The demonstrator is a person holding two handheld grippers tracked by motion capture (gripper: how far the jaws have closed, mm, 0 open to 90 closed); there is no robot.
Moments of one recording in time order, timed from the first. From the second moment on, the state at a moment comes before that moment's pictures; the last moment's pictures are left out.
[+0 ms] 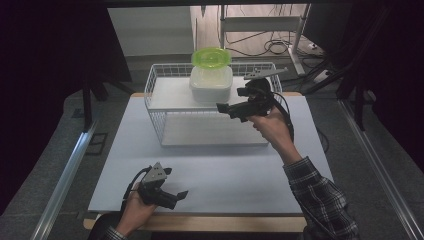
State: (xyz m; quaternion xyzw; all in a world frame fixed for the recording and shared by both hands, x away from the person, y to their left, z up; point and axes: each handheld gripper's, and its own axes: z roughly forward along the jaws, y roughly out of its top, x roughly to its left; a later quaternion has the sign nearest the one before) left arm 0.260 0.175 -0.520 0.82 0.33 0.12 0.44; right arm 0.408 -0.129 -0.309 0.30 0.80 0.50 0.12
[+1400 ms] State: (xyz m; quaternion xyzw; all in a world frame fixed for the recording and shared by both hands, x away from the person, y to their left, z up) left arm 0.259 0.172 -0.522 0.83 0.31 0.13 0.43; right arm 0.375 -0.150 -0.376 0.27 0.82 0.48 0.14
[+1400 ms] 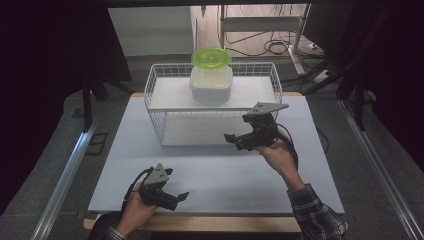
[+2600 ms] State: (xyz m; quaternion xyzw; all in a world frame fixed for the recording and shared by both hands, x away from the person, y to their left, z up) left arm 0.258 0.171 -0.522 0.83 0.31 0.13 0.43; right arm 0.326 -0.183 -0.426 0.29 0.82 0.48 0.13
